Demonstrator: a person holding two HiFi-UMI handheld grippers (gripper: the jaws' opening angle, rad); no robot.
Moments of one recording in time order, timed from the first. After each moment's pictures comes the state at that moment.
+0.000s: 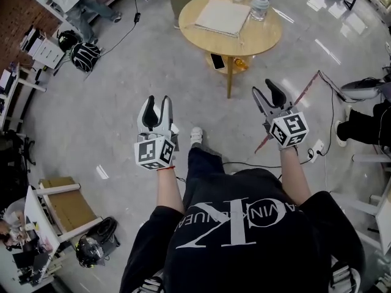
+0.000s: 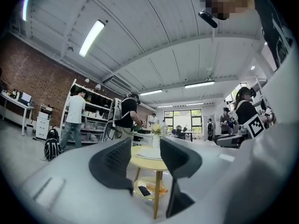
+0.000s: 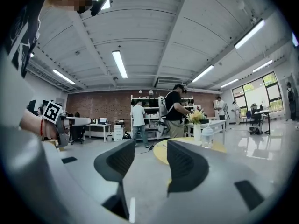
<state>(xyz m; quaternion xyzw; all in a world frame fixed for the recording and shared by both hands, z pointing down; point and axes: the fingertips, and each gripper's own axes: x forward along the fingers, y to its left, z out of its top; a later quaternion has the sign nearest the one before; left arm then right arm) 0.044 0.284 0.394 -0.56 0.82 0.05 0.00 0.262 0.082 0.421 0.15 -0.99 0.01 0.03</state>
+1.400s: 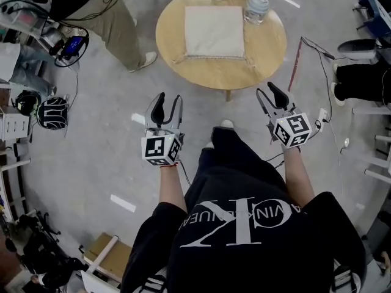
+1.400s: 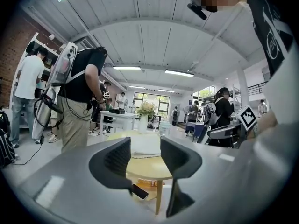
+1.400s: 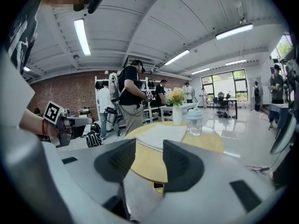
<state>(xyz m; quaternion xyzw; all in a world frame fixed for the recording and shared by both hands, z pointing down) -0.164 0.015 0.474 -0.74 0.66 -0.01 -0.10 0.098 -0.075 0.485 0.33 -0.93 0.09 0.13</state>
